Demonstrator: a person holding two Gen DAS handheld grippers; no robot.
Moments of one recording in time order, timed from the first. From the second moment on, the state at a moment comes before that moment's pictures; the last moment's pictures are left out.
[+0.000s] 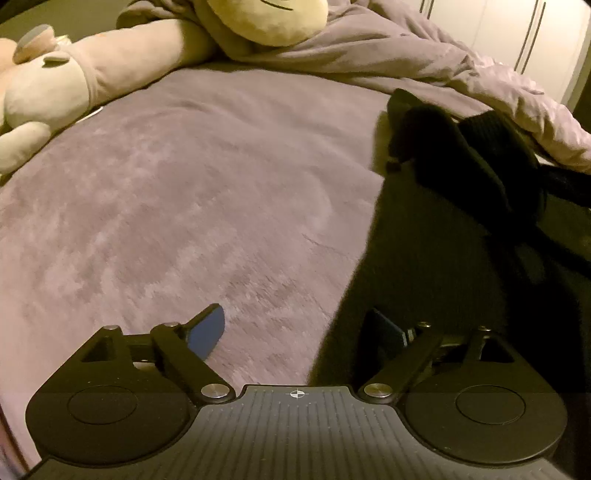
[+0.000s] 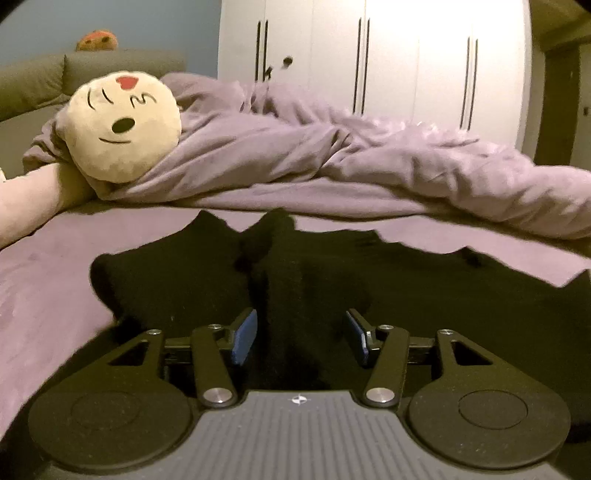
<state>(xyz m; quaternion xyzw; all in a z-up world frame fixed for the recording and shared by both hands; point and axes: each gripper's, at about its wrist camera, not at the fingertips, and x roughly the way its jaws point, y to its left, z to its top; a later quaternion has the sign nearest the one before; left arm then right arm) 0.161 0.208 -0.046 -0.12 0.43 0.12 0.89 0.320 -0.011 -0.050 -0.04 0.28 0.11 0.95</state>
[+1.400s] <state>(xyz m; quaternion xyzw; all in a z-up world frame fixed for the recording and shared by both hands) 0.178 0.148 -0.019 -0.09 0.44 0.09 0.89 0.281 -0.257 -0.045 0.12 0.23 -0.08 0.96</state>
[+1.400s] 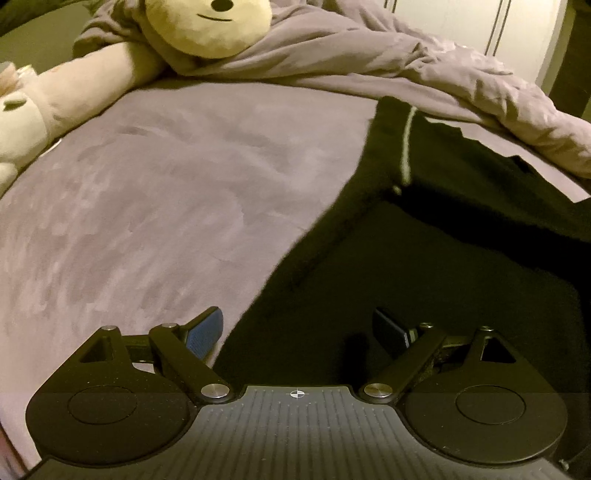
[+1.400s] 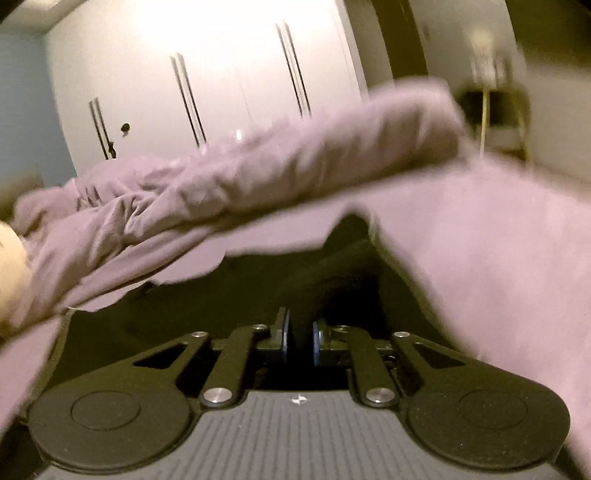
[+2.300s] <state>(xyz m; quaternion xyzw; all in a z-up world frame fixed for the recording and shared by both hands) 0.101 0.160 -0.044 -0.09 0.51 0.06 0.85 0.011 -0.309 -0.056 0.01 0.41 -0.07 0.91</state>
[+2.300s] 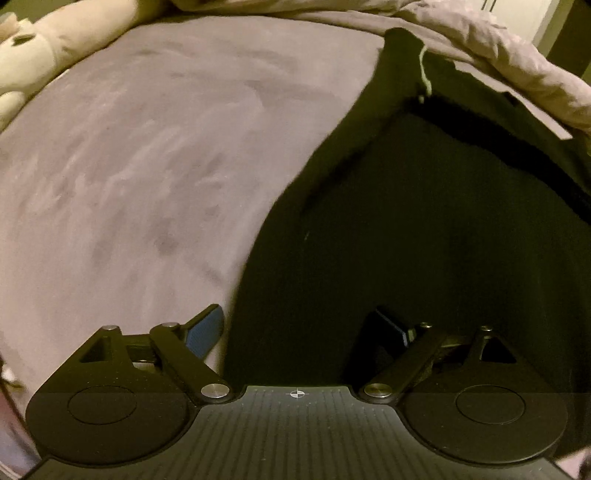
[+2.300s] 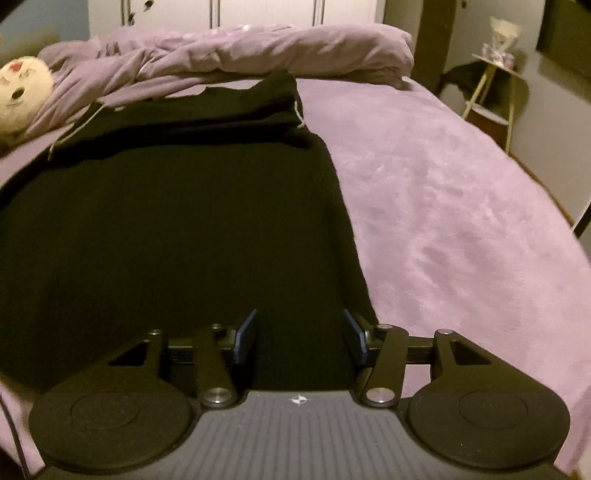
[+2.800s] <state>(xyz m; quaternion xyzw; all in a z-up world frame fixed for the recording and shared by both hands) 0.061 0.189 -0.033 -0.15 0.49 0.08 0.85 -0.035 -0.348 -0.059 0.15 0.41 -0.10 0.90</state>
